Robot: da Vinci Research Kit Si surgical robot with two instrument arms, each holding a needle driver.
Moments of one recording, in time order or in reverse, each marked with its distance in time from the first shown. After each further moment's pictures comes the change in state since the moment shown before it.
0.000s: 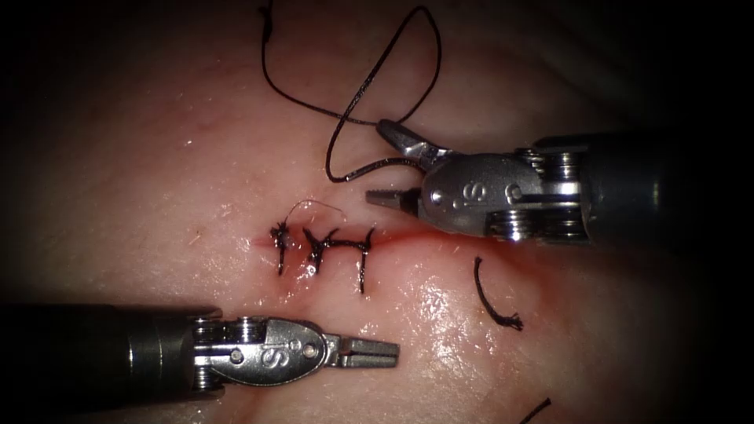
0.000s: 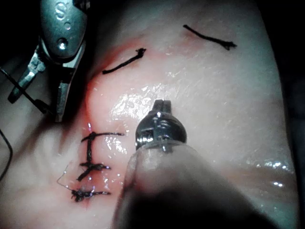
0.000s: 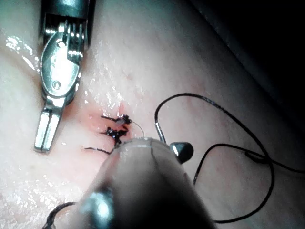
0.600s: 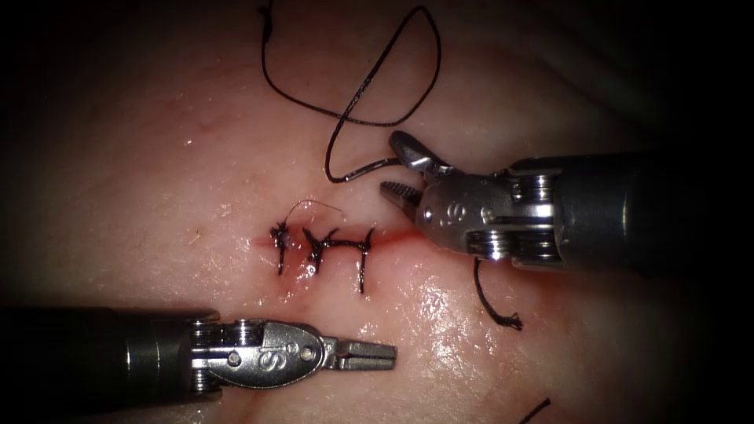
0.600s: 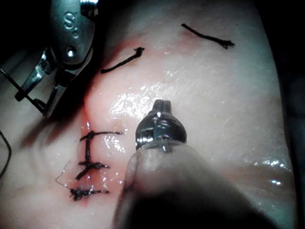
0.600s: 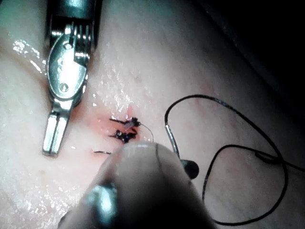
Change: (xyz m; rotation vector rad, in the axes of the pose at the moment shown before) right arm -0.001 -0.001 0.000 -0.157 -0.138 -0.025; left arm 0.000 0.000 0.000 0.003 -0.002 0.002
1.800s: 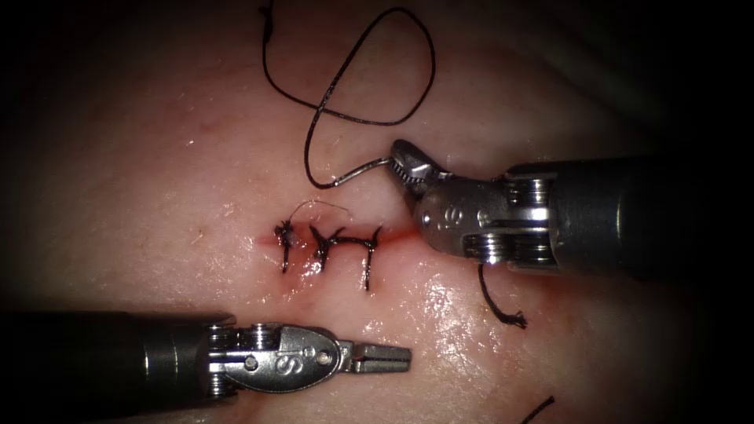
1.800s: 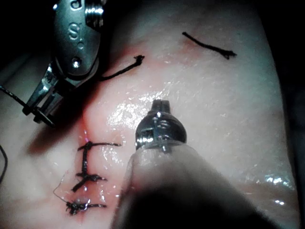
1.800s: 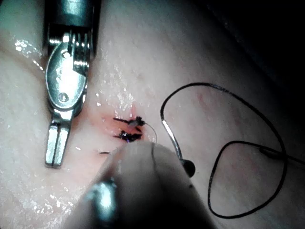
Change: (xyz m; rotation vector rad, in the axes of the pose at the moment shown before) right arm -0.001 0.000 0.000 0.012 0.054 0.025; left arm 0.001 0.000 0.003 0.023 0.027 -0.024
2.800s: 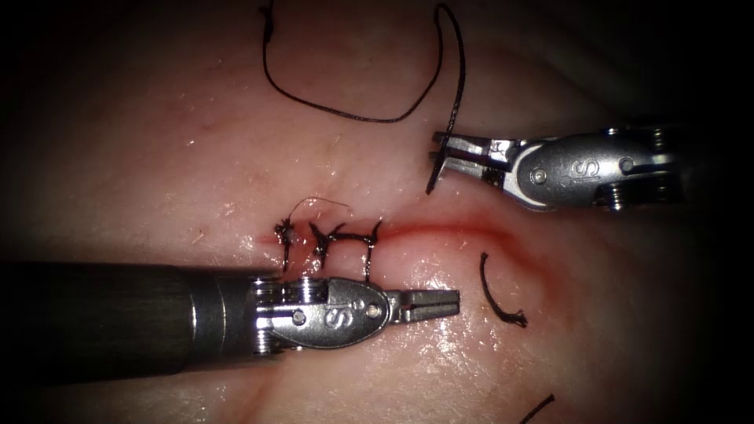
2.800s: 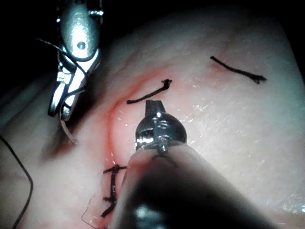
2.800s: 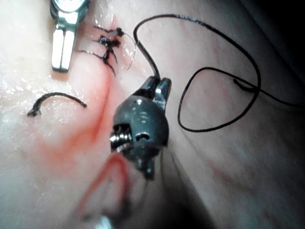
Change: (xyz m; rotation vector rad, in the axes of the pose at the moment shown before) right arm -0.006 0.006 0.000 0.329 0.574 0.142; left arm 0.003 -0.003 0.001 0.159 -0.007 0.023
